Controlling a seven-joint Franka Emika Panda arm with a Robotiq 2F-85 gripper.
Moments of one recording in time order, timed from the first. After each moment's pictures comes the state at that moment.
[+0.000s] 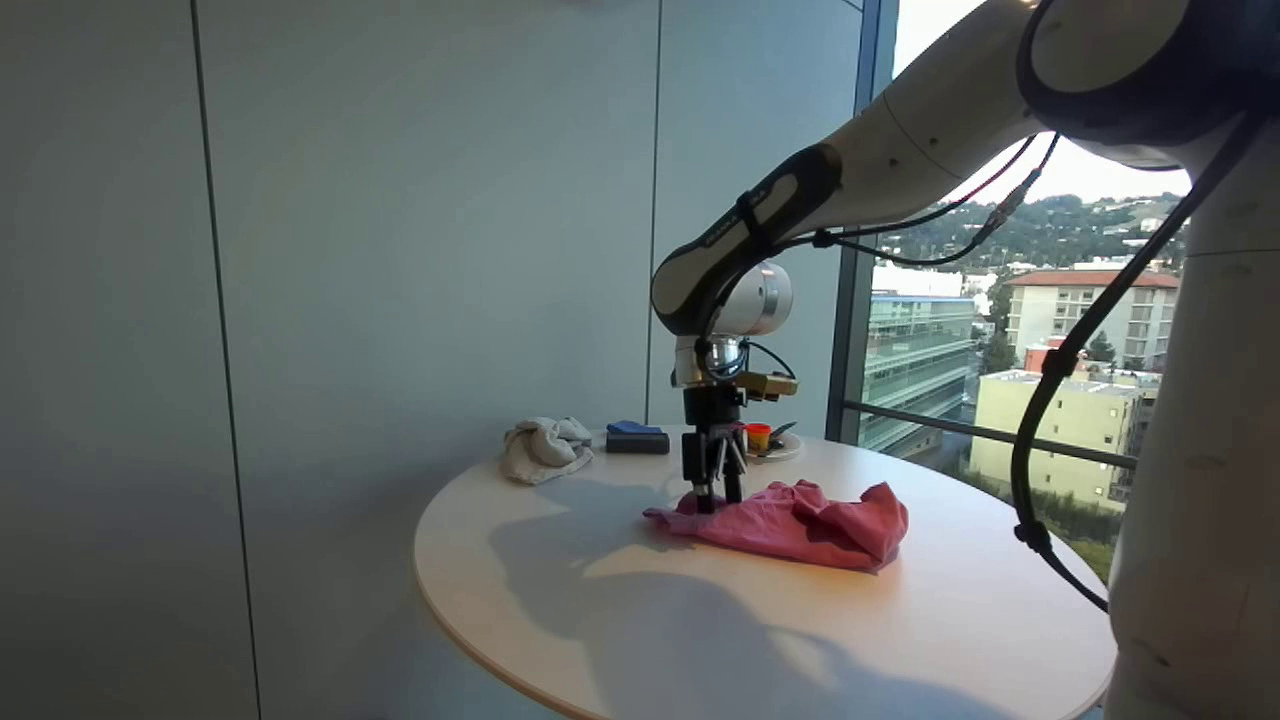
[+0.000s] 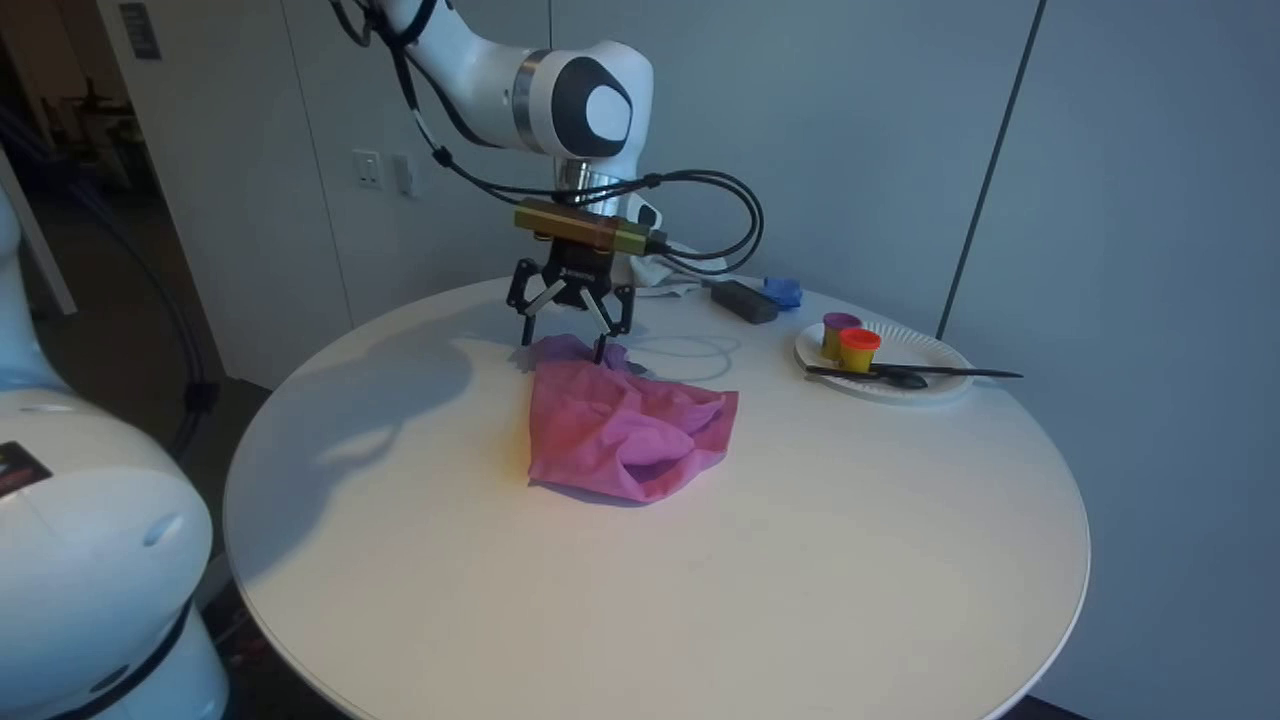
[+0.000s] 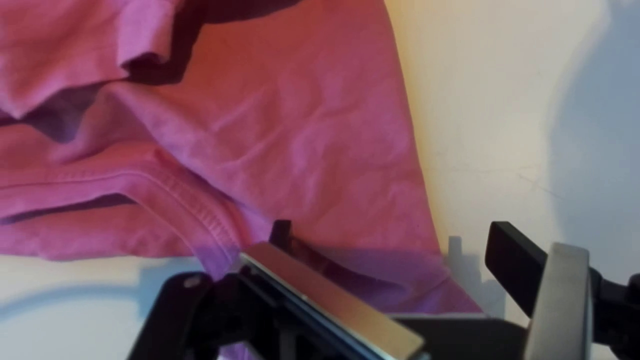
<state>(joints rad) -0.07 -0.01 -0.07 -2.18 0.03 1.91 -0.45</state>
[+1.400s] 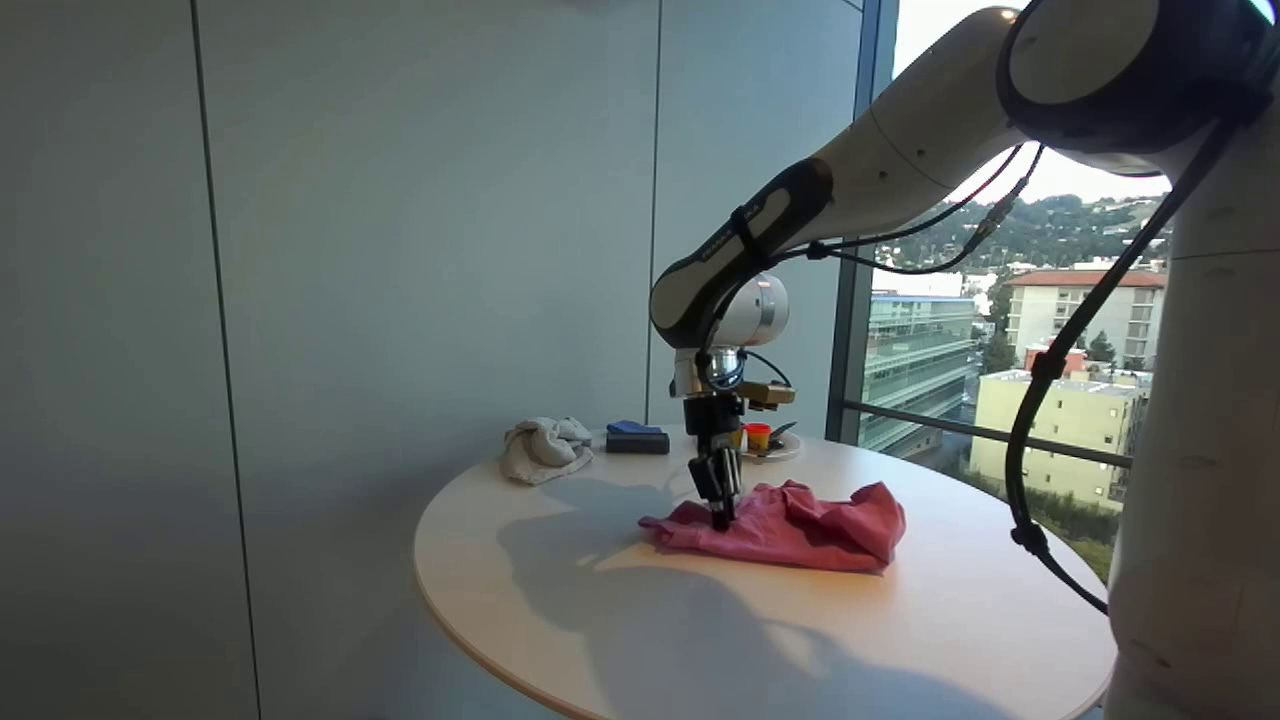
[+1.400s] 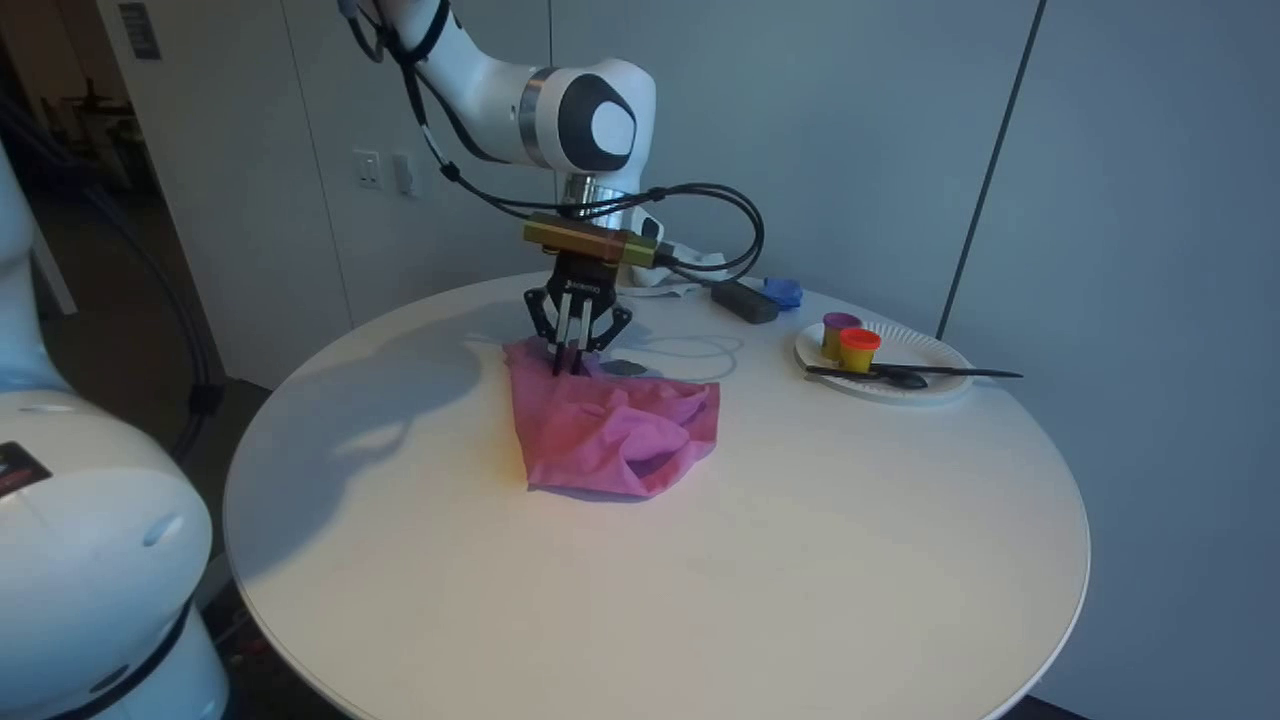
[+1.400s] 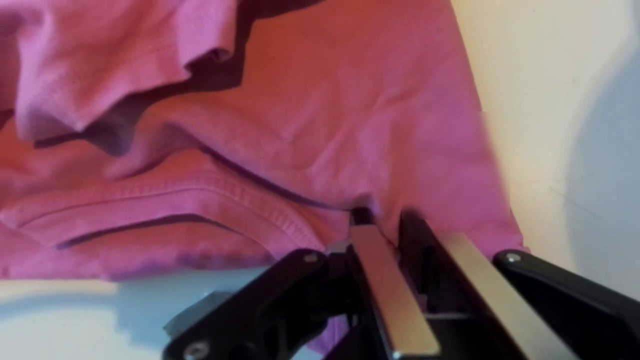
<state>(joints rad) -0.07 0.03 -0.08 -2.18 0.01 1.93 -0.49</state>
